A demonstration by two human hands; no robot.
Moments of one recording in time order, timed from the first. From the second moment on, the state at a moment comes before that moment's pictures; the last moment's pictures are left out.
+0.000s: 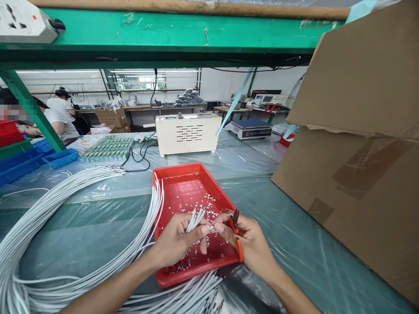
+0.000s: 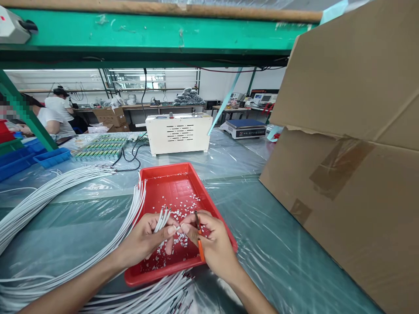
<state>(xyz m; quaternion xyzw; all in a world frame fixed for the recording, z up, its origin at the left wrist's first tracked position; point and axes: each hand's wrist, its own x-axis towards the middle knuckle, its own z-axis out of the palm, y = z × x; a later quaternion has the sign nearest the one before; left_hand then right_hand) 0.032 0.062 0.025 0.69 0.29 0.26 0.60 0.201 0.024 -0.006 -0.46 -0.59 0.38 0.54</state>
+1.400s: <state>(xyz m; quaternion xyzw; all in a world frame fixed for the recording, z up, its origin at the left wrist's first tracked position) 0.033 0.056 0.024 0.59 0.35 0.30 0.66 0.212 0.024 -0.004 -0.55 -0.75 -0.05 0.37</state>
